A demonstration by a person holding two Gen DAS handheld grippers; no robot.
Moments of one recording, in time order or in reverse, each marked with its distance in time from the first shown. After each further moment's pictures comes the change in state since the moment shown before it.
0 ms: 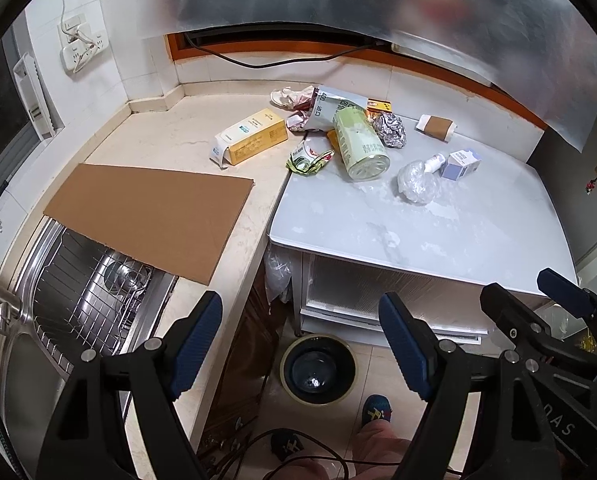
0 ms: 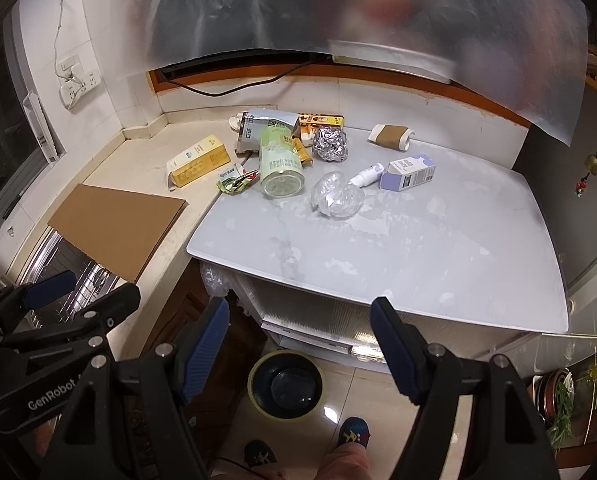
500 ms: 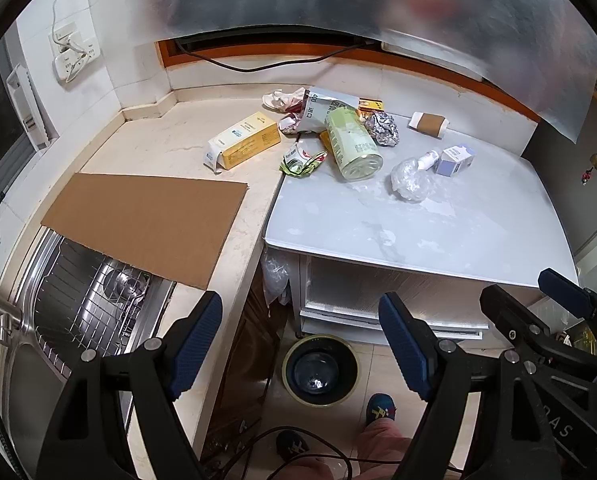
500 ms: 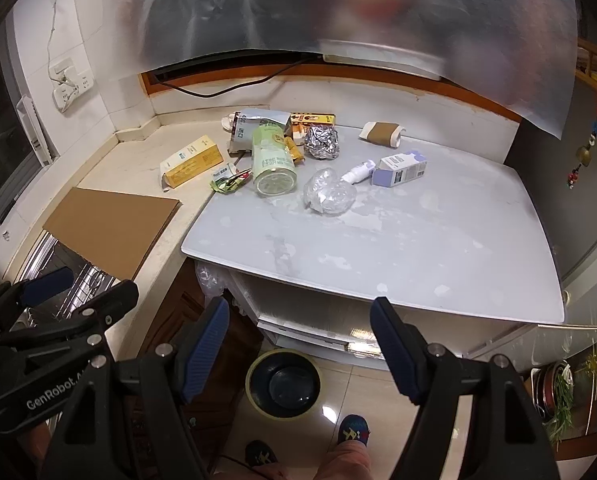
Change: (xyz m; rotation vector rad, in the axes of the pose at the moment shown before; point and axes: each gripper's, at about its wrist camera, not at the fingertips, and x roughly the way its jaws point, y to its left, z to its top) left arm -0.001 -0.005 0.000 0.033 -0.005 -0.009; right arm -0.002 -0.002 -0.003 0.020 0.005 -0.024
